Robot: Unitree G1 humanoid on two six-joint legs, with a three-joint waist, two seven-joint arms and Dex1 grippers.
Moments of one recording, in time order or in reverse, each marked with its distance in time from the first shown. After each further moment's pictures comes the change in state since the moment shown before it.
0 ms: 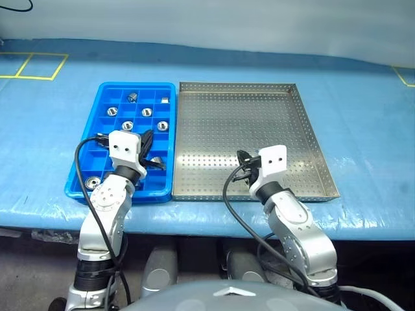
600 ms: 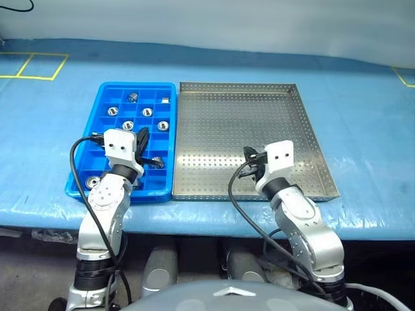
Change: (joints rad) left arm -0.002 -0.007 0.027 0.000 0.003 0.000 0.032; right arm -0.049 -0.023 -0.081 -0.001 0.034 0.073 0.001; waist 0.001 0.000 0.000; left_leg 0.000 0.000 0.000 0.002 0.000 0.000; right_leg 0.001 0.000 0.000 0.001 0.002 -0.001
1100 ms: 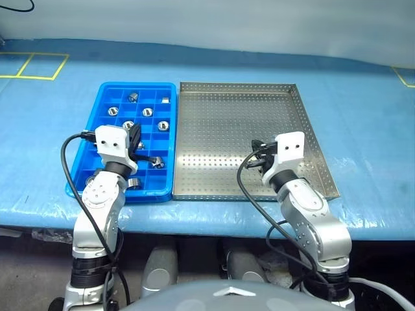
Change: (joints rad) left arm -0.017 0.010 0.034 0.000 -0.002 0.003 0.013; right arm -0.058 -0.013 -0.043 -0.001 0.020 0.038 -0.013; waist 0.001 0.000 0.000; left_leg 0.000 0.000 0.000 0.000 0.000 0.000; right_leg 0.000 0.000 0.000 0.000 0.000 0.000
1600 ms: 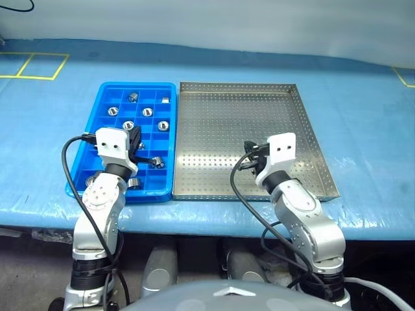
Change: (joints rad) left arm 0.012 -0.001 0.001 0.000 0.000 0.005 0.001; right arm 0.002 0.019 0.039 0.000 -0.002 -0.004 -0.001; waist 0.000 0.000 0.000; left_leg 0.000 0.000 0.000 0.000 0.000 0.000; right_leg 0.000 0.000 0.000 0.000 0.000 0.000
